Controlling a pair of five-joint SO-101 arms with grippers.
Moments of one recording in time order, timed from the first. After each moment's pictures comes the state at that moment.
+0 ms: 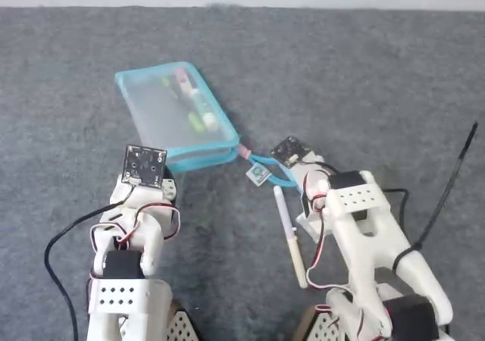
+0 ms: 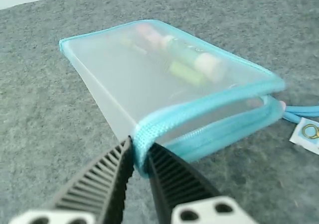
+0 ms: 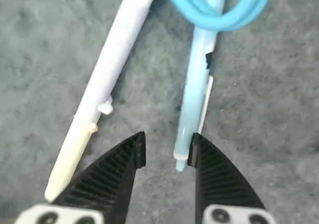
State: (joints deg) left arm -6.4 -80.7 91.0 37.4 -5.8; right arm -15.5 -22.0 55.7 60.4 28.2
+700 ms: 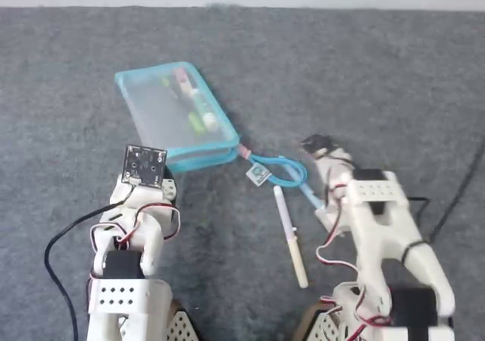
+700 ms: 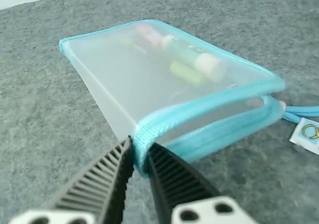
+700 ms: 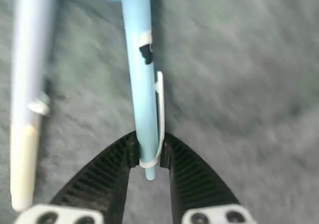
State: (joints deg) left arm -6.4 -80.7 91.0 37.4 -5.8; right arm -2.6 -18.8 55.6 58.6 28.6
